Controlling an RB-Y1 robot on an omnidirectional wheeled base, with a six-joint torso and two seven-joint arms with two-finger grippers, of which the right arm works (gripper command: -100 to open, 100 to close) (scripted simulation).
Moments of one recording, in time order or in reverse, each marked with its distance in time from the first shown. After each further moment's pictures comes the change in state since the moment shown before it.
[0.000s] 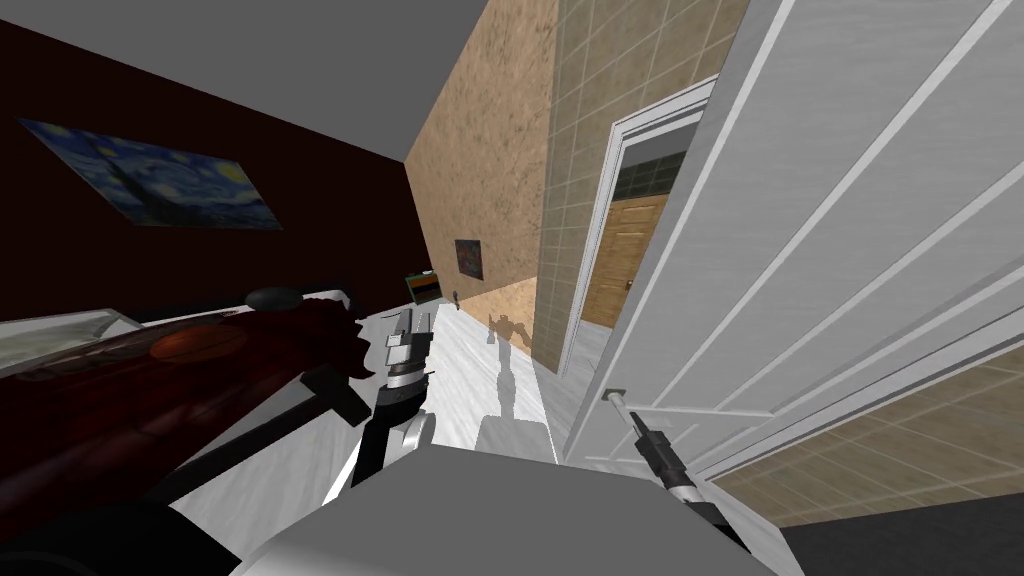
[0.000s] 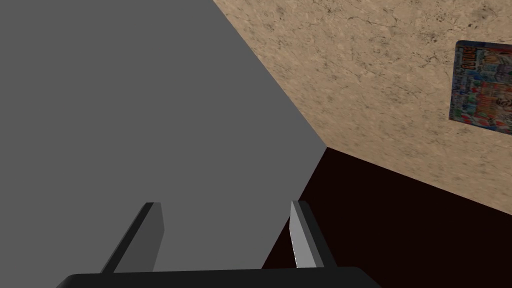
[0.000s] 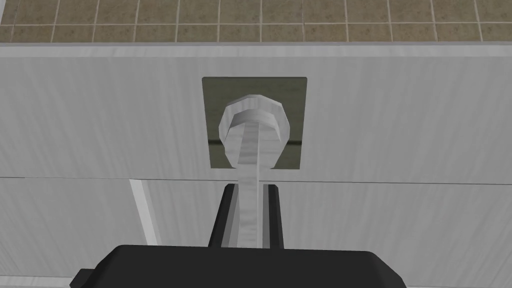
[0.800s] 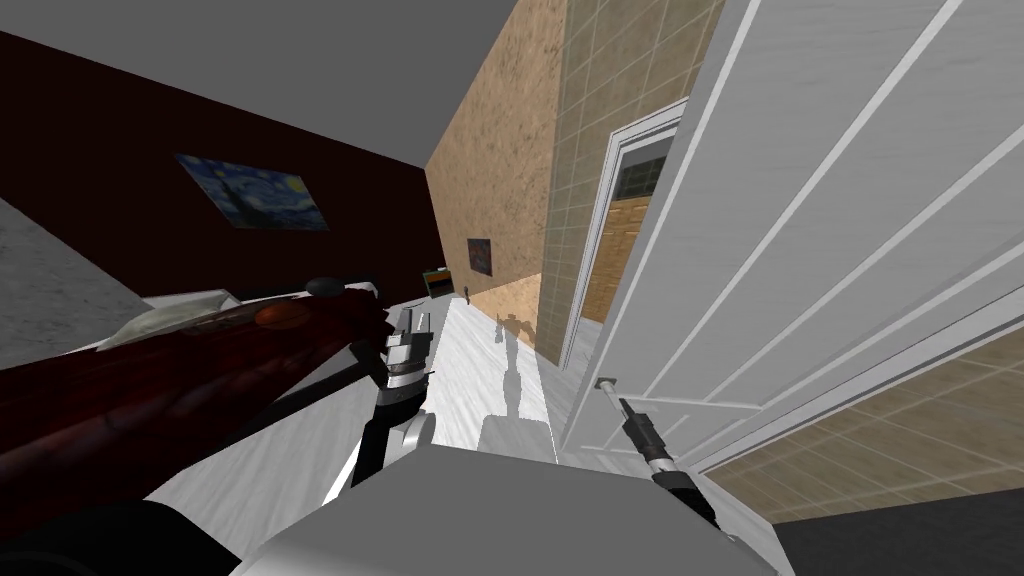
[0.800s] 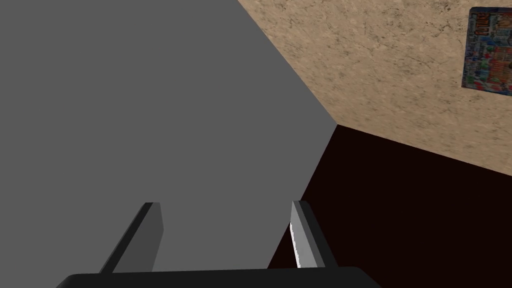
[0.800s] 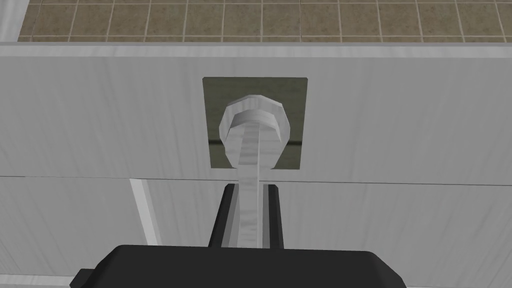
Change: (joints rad) arm -0.057 0.016 0.061 -0.040 -0.088 0.101 0.053
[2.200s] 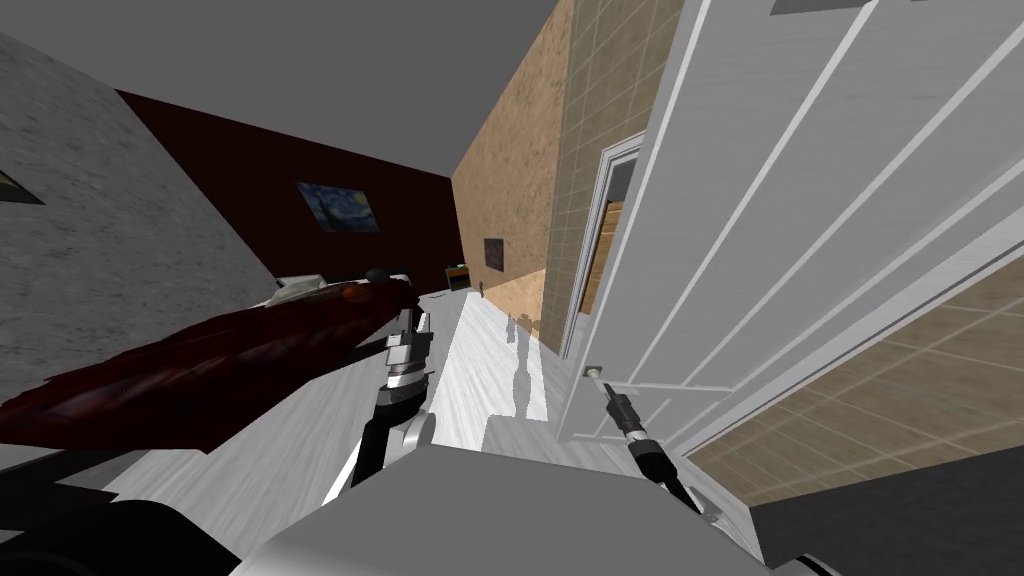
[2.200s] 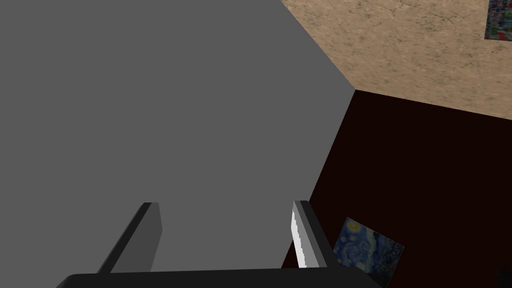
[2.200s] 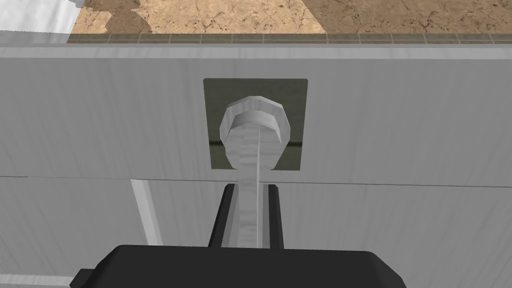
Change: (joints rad) arm -0.127 0.023 0.123 0.051 -0.105 0.065 0.051
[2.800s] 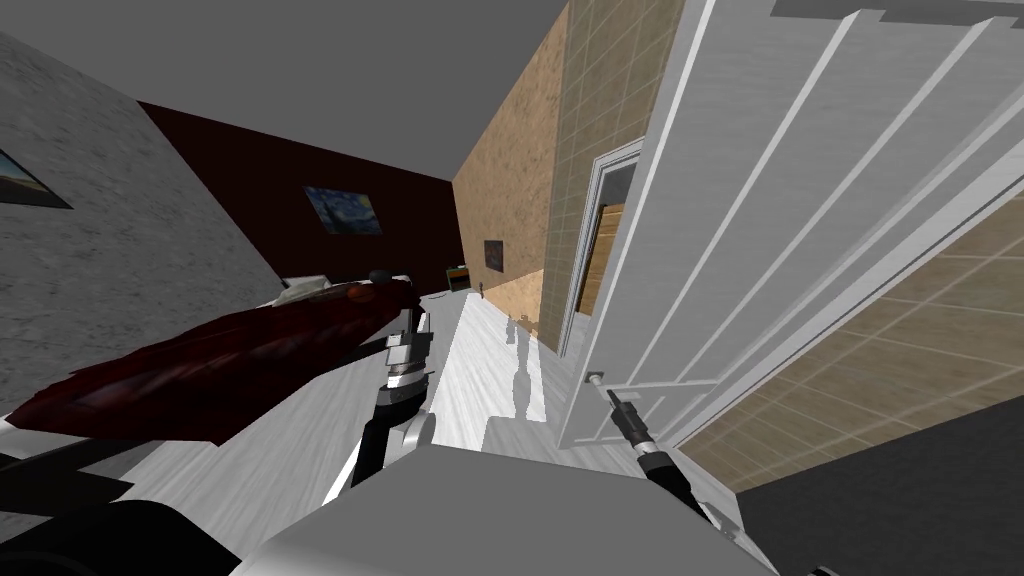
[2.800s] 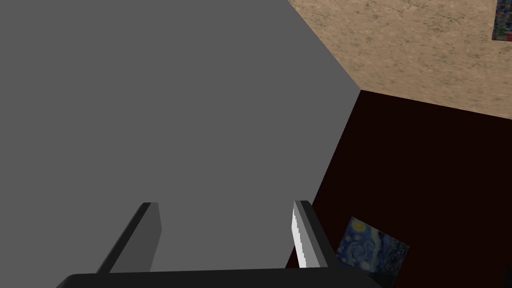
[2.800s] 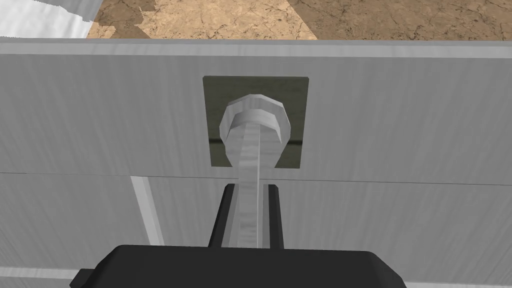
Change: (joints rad) arm 0.027 -0.029 0.042 0.026 0.018 -0.067 -0.036
